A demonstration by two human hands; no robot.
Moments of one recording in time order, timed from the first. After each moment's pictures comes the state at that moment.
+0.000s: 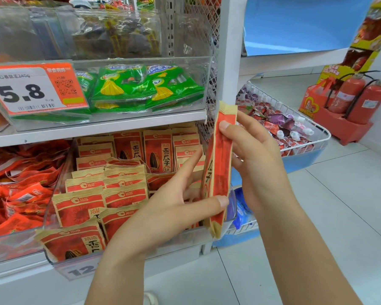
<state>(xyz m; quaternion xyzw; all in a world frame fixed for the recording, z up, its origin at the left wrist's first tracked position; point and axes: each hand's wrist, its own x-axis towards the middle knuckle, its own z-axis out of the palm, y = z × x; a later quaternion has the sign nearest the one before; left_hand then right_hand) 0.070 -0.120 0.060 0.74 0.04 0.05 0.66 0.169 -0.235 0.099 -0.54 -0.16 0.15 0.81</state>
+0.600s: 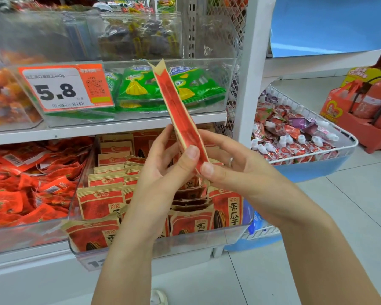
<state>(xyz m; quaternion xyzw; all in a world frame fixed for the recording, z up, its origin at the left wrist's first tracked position) 0.070 -0.101 0.059 0.62 0.08 0.27 0.73 0.171 -0.235 0.086 -0.62 -0.39 0.31 0.60</state>
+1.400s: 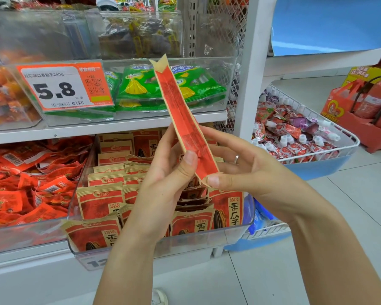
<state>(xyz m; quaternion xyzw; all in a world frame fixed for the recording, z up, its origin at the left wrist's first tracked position) 0.070 -0.106 0.060 0.62 -0.01 0.25 0.74 0.182 -0.241 0.087 -0.59 -0.42 0.33 0.60</state>
